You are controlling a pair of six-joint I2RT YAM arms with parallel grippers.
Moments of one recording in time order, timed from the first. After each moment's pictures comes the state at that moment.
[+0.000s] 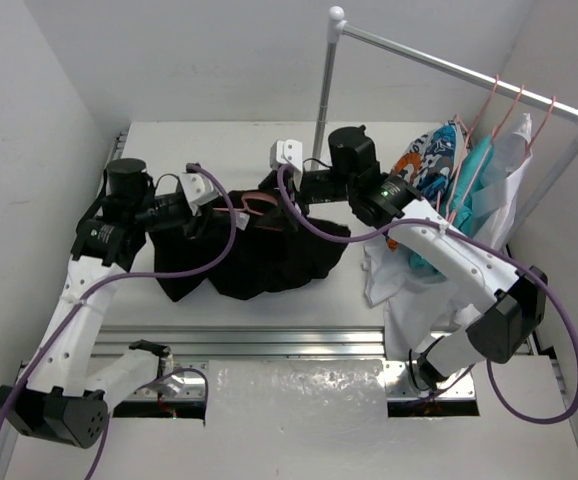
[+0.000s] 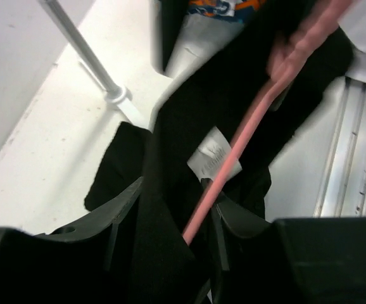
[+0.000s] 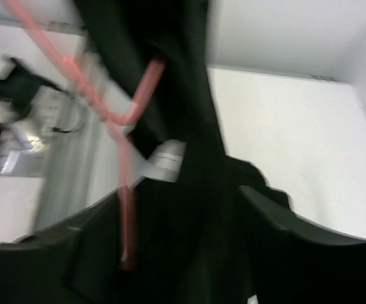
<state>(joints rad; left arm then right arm) -0.14 1.02 1.17 -0.64 0.87 0.62 0.68 1.52 1.46 -0.28 -0.83 -0.44</state>
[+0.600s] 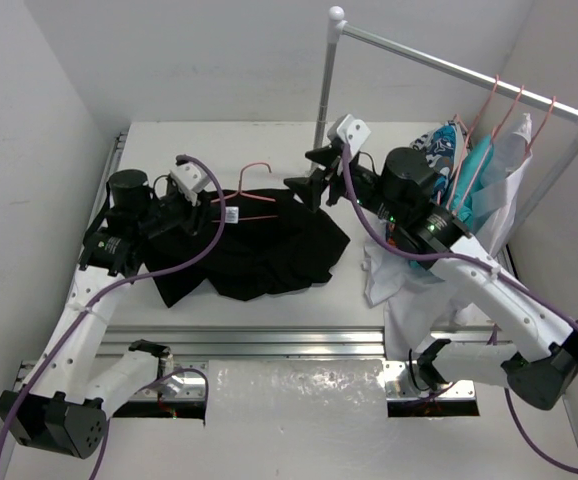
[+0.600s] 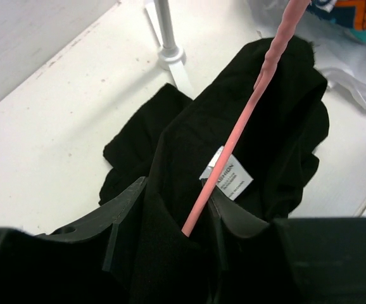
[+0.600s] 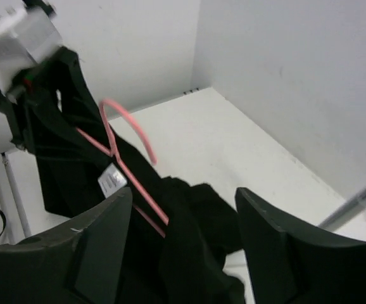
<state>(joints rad) -0.14 0.95 1.01 -0.44 0.56 0.34 0.68 1.23 1.28 -0.01 -0.26 -0.12</state>
